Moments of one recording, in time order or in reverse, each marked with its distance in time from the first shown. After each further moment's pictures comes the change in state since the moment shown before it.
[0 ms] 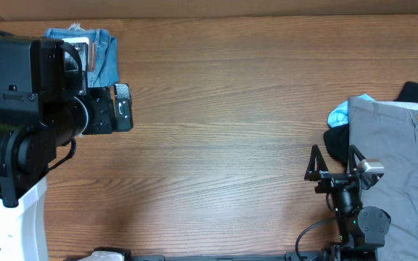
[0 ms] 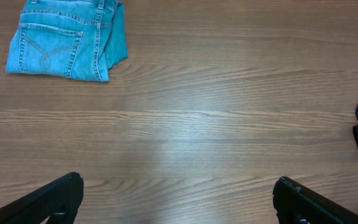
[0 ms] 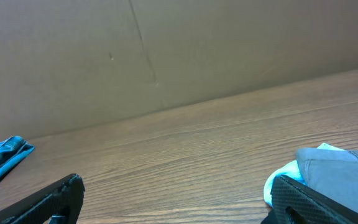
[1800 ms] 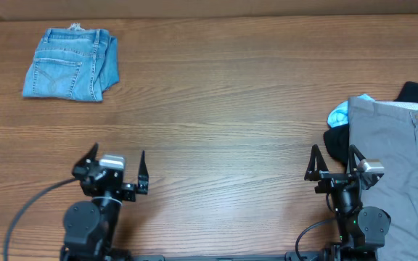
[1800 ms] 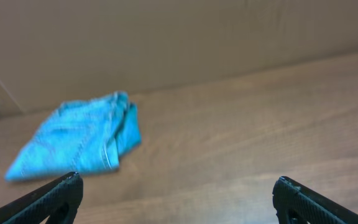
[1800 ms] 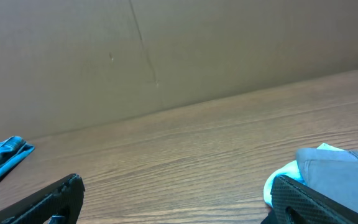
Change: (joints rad) left arm 0.000 -1.203 -1.816 1.326 -0.053 0.298; right arm 0.000 0.000 0.000 0.000 0.000 0.000
